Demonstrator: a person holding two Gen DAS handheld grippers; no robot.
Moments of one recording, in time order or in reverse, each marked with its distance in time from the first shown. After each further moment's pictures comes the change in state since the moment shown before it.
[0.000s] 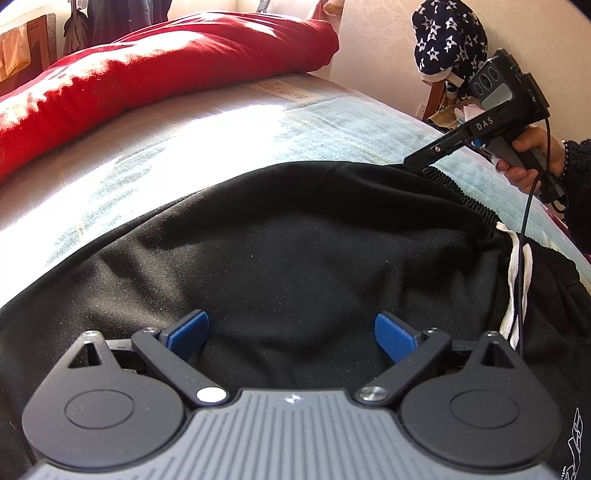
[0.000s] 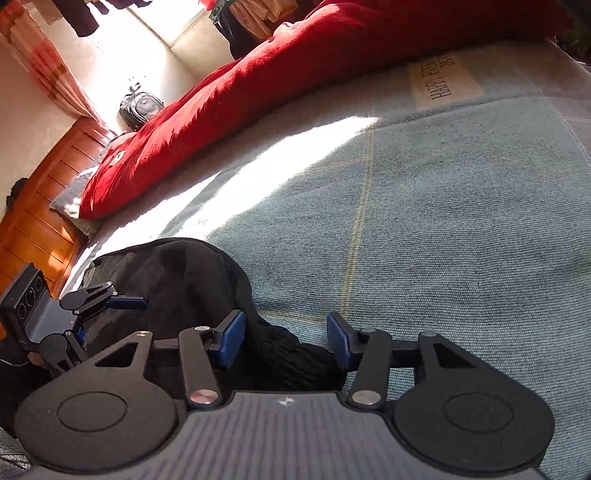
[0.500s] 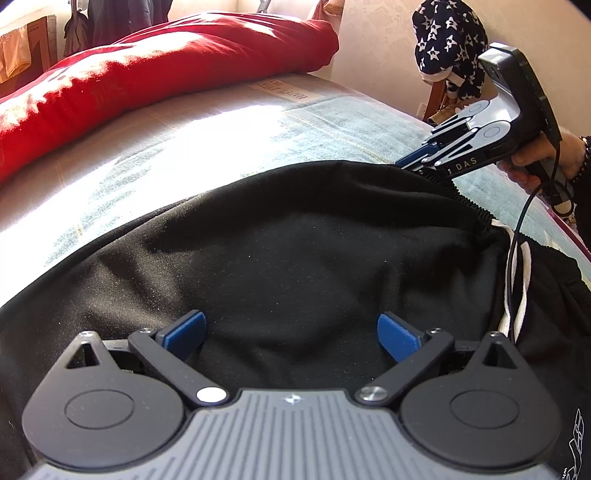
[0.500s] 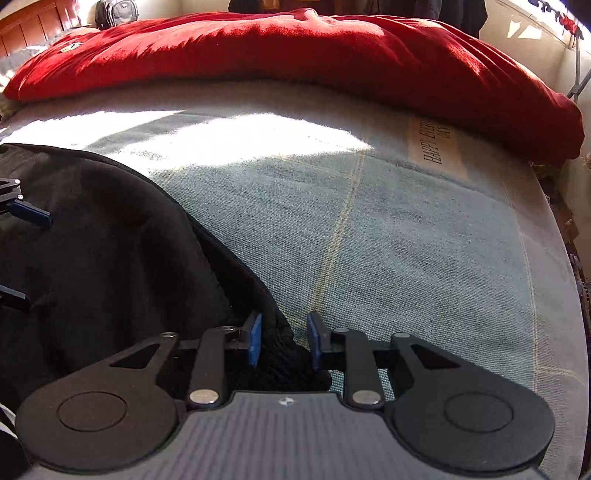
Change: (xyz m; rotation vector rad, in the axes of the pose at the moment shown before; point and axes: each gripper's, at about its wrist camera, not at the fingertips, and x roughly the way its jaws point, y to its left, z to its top) left arm 0.001 -0.002 -0.001 -0.003 -0.005 0.005; right arm 0.023 0.060 -0.003 -0.337 0.038 -0.436
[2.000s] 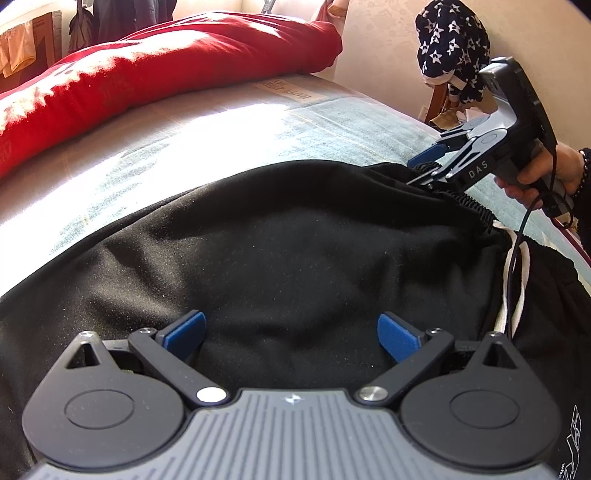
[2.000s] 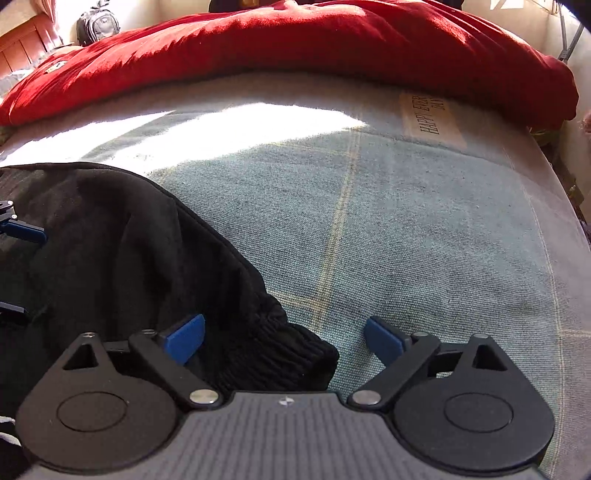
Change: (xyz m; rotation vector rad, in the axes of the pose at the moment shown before) left arm -0.001 0.002 -0.004 -0.012 -0.002 -0.005; right arm -0.008 -0.005 -0.005 0.097 -0.042 0.054
